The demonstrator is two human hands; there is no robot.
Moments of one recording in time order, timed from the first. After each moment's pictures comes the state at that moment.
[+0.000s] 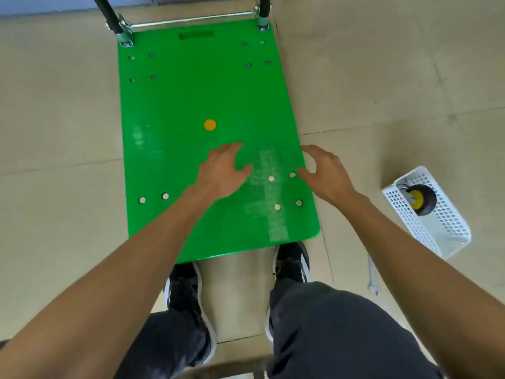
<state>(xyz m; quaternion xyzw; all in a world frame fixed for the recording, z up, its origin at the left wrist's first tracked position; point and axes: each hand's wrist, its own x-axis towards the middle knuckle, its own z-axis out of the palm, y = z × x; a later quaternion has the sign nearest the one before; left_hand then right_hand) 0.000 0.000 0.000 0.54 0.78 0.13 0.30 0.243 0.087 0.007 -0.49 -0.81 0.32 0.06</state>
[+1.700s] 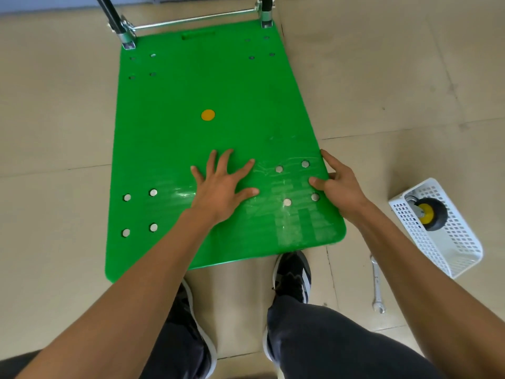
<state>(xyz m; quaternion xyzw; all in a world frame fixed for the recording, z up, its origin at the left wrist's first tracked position) 0.003 -0.012 -0.013 0.61 0.76 0.01 0.24 0.241 0.095 0.023 -0.60 -0.51 0.60 0.14</state>
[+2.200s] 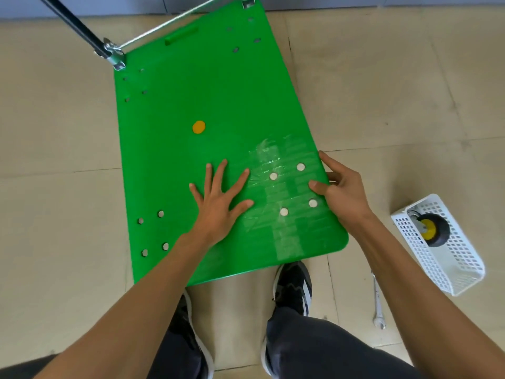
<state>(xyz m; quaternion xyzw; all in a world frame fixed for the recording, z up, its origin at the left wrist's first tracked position) -0.001 -0.042 -0.041 0.56 0.77 0.16 0.25 0.220 0.089 0.054 -0.60 -0.52 0.57 0.20</state>
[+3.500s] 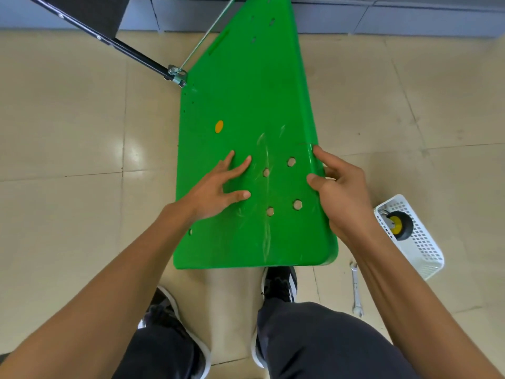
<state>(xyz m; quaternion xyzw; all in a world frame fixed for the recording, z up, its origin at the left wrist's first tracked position) -0.020 -0.018 0.031 0.58 0.66 0.21 0.44 0.205 0.035 0.168 -0.62 -0.51 0.54 0.28</state>
